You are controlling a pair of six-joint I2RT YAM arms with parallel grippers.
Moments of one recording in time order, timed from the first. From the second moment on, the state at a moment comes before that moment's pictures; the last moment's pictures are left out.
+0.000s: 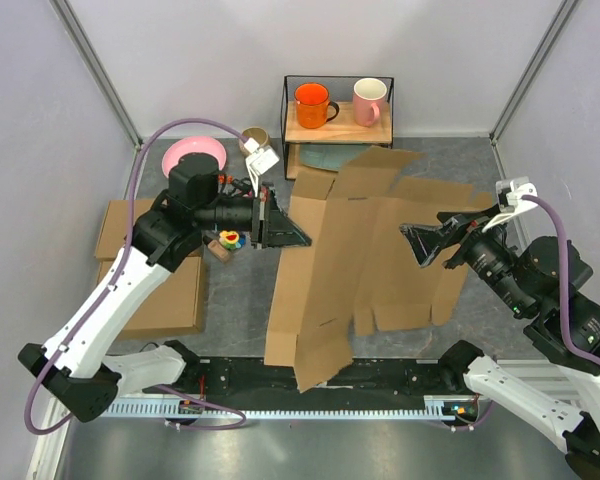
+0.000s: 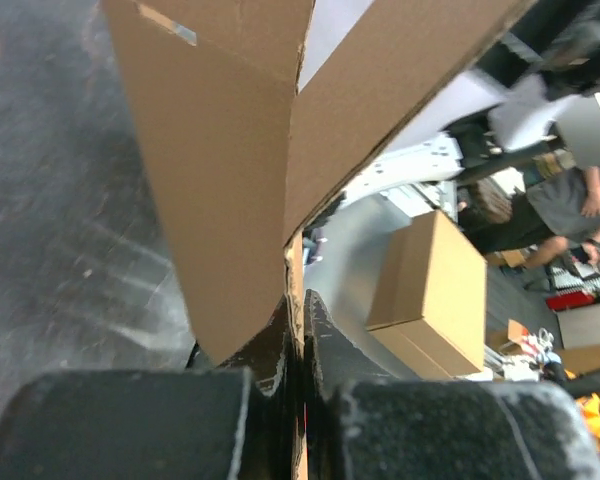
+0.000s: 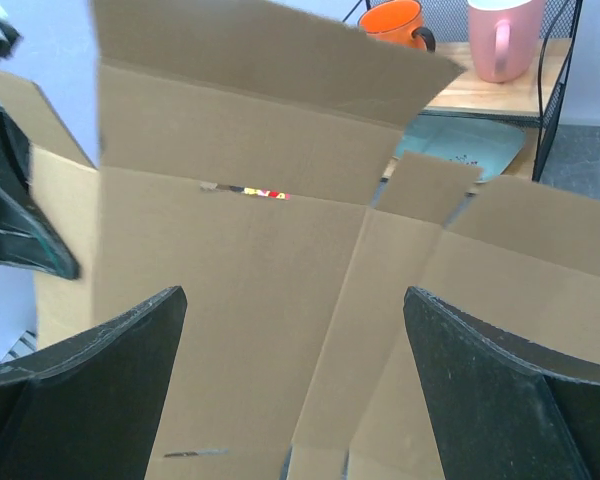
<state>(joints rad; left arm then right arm) -0.60 1.13 1.32 -0.51 0.83 -0.45 0.67 0.64 1.23 -0.63 0.15 0.37</state>
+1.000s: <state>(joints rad) -0.56 1.46 1.47 -0.65 0.79 -0.38 0.67 0.61 1.41 -0.67 -0.04 0.34</state>
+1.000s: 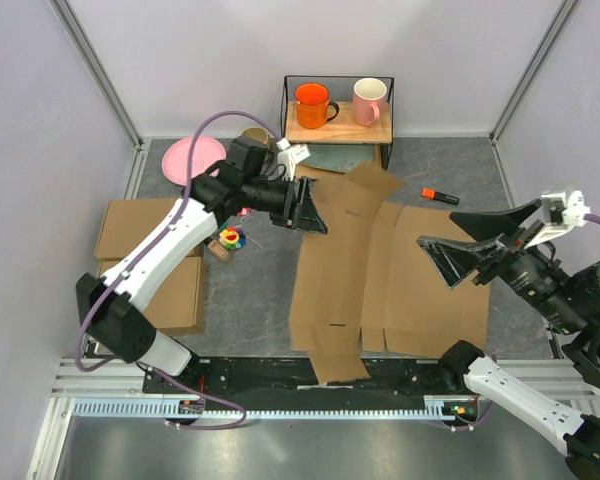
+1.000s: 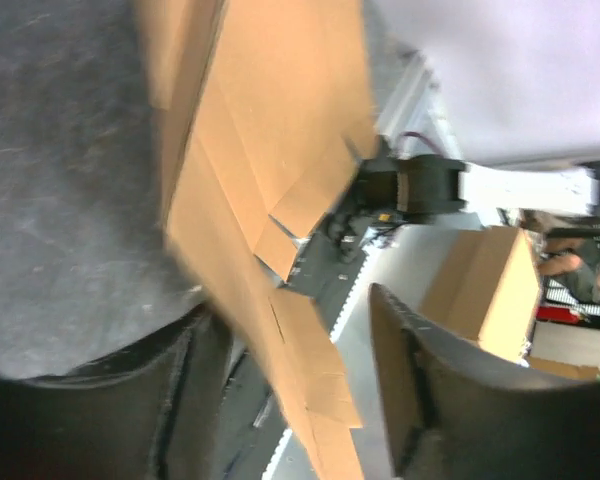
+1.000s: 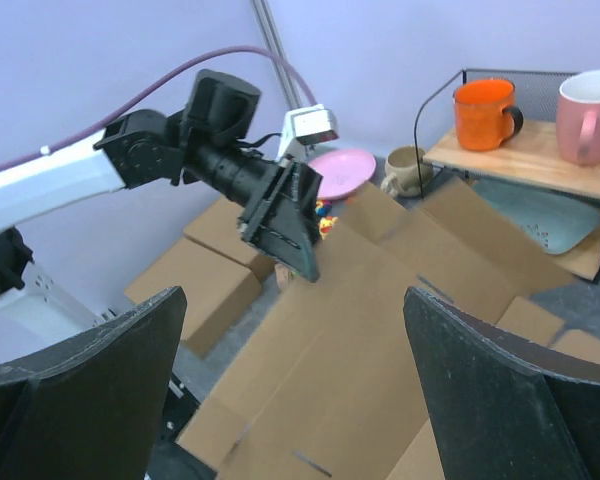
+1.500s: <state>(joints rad) -0.55 1.01 0.94 -0.42 0.05 -0.64 0.67 0.59 1.25 -0.64 -0.02 0.33</state>
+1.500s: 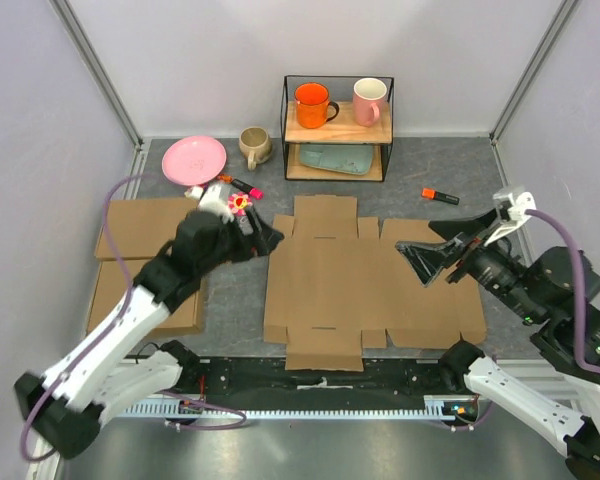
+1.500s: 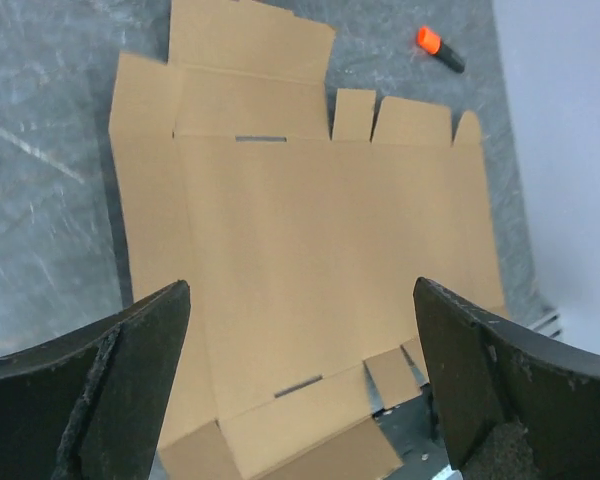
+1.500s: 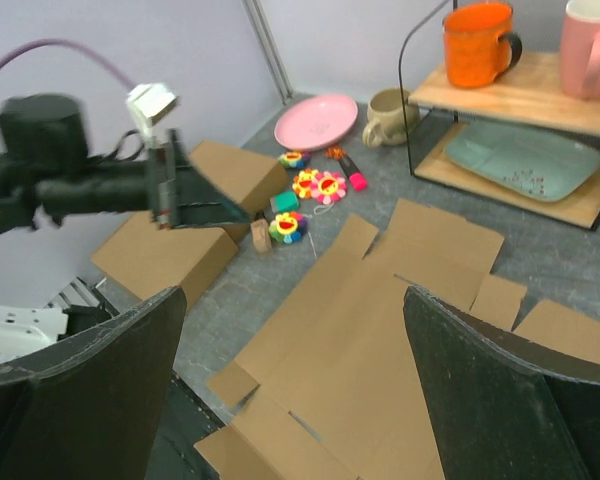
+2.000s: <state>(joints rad) -1.44 0.81 0.44 -0.65 -0.60 -1.74 0.67 0.61 1.05 -0.54 -0.05 0.42</state>
